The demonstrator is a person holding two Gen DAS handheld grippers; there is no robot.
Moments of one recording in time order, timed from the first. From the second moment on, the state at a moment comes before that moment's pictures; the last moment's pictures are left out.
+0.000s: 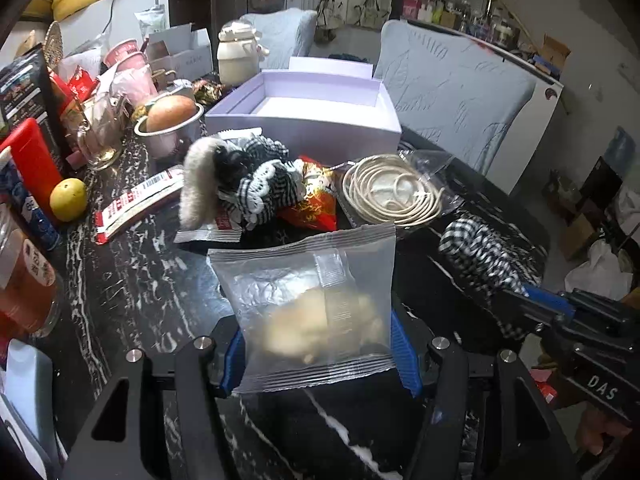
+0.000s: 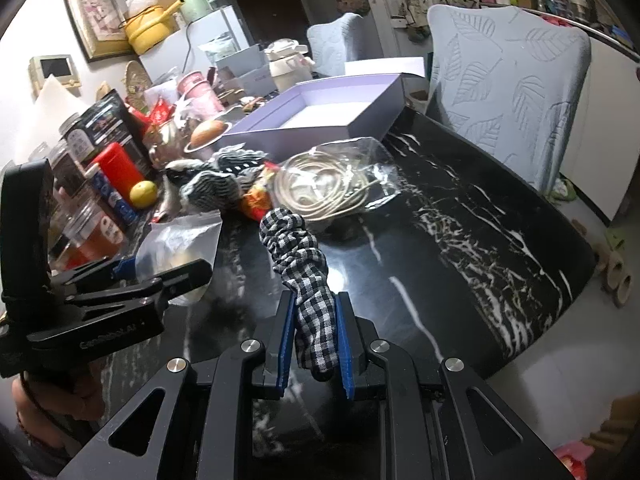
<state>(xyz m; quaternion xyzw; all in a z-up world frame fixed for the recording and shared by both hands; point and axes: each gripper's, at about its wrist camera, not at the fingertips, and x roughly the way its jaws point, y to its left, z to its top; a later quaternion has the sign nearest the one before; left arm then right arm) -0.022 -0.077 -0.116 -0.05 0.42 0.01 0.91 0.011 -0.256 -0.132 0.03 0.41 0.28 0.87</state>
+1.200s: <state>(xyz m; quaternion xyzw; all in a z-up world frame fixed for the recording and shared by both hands) 0.016 -0.062 -0.021 -0.02 0.31 0.00 0.95 0.038 -0.241 -0.045 0.02 0.34 0.29 0.90</state>
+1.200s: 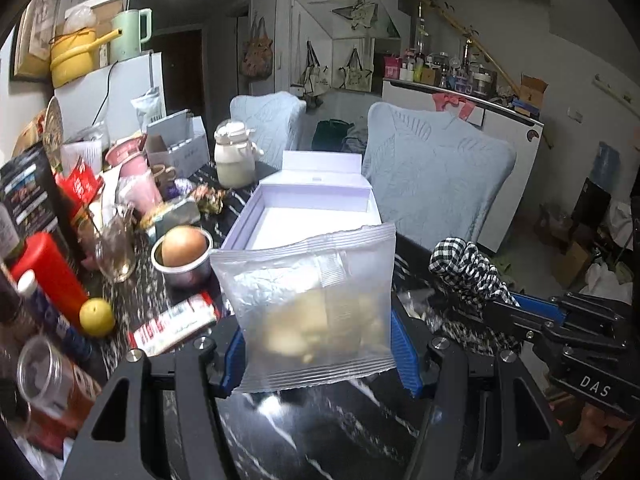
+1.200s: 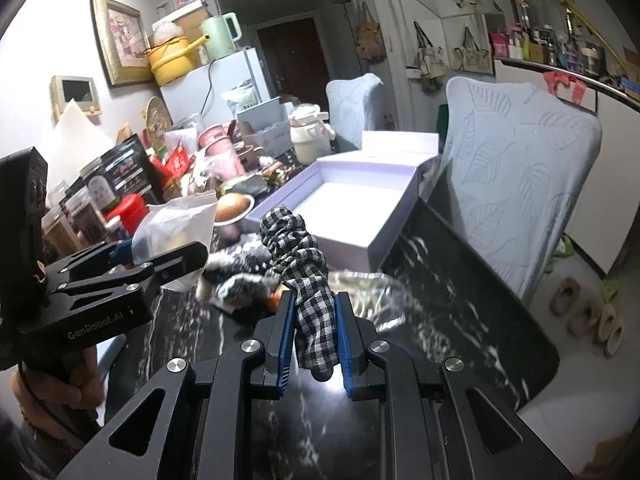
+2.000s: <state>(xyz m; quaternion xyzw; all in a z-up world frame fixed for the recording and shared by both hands) 0.169 -0.044 0.006 0.02 0.29 -0.01 0.96 0.182 -0.215 -0.008 0.01 0.31 0.30 0.90</state>
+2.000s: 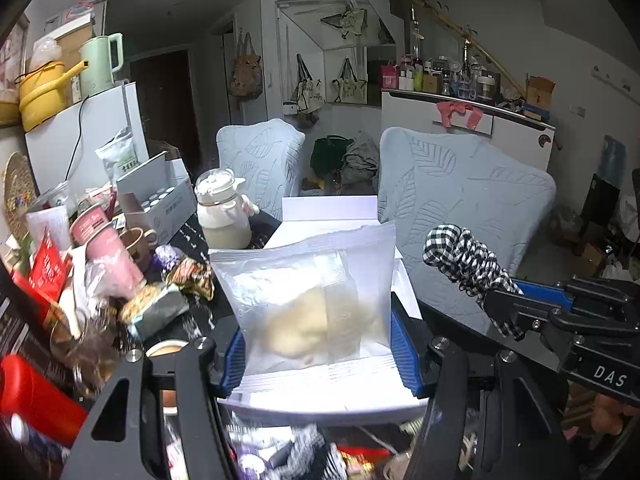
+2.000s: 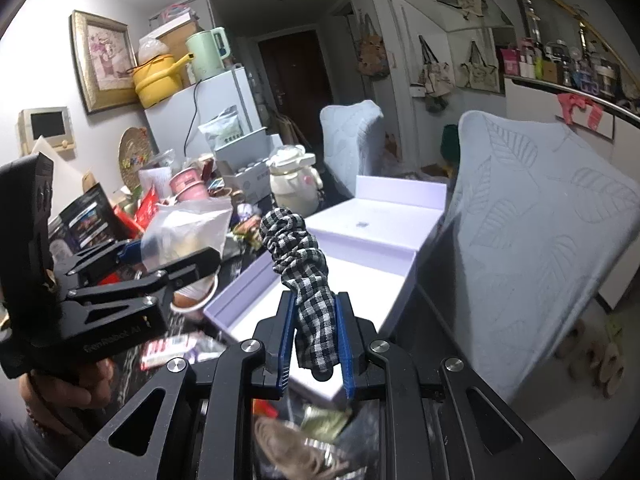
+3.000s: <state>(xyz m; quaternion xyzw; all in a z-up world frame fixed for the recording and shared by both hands) 0.311 -0.030 -0.039 0.04 0.36 0.01 0.93 0.323 -0.170 -0.040 -0.02 0.38 0.29 0.88</state>
